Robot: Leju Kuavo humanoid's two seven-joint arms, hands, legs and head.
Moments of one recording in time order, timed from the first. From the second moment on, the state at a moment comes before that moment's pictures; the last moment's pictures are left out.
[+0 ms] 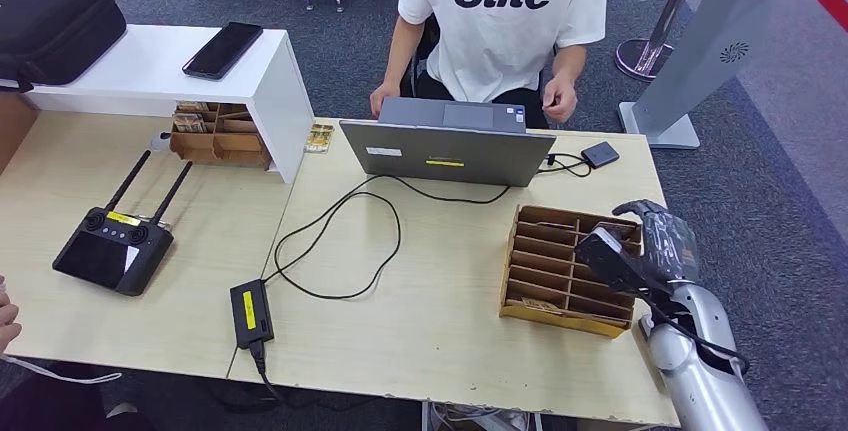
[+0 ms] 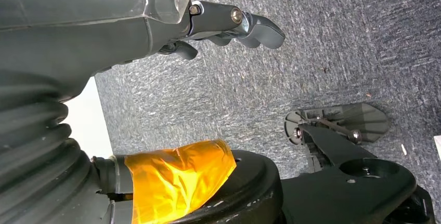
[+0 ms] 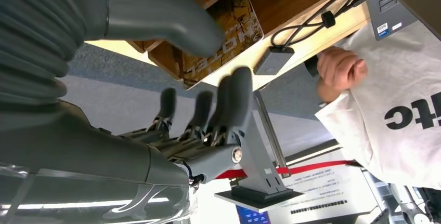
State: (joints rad) left arm -0.13 -0.02 -1.53 -0.11 1.43 0.24 -0.09; right arm -0.37 -0.23 0.08 -1.05 0.89 -0.34 -0.15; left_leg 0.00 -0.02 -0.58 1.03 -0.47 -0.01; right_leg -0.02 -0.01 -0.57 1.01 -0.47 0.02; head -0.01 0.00
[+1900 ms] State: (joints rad) left arm -0.15 -0.02 -1.53 -0.11 1.36 0.23 -0.08; right arm -1.08 -0.21 0.31 -0.94 0.96 -0.10 0.05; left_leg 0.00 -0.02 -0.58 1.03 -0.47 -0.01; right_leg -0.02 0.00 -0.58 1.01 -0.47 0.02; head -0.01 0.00
